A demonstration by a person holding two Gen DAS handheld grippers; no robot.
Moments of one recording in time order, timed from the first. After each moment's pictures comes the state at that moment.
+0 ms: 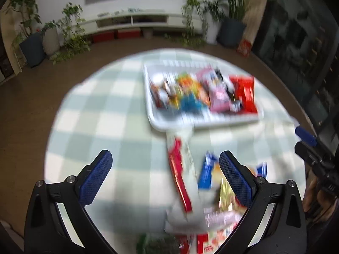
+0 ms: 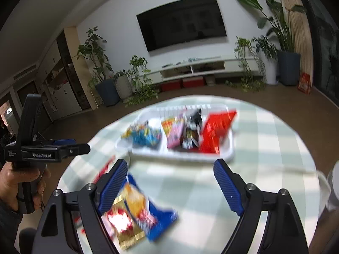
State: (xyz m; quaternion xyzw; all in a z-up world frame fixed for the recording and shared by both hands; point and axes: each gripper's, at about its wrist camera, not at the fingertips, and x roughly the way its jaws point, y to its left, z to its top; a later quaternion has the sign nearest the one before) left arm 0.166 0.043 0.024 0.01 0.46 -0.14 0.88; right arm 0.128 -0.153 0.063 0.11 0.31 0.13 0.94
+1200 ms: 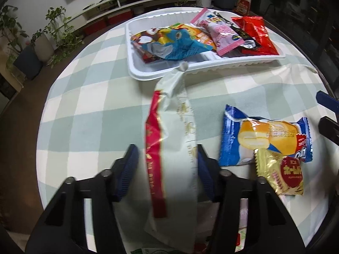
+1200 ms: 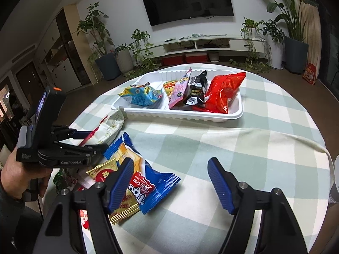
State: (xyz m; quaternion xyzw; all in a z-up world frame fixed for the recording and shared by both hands) left arm 0.195 0.012 -0.059 0.13 0.51 -0.13 0.84; right arm 0.132 -0.134 0.023 0.06 0.38 0.14 0.91
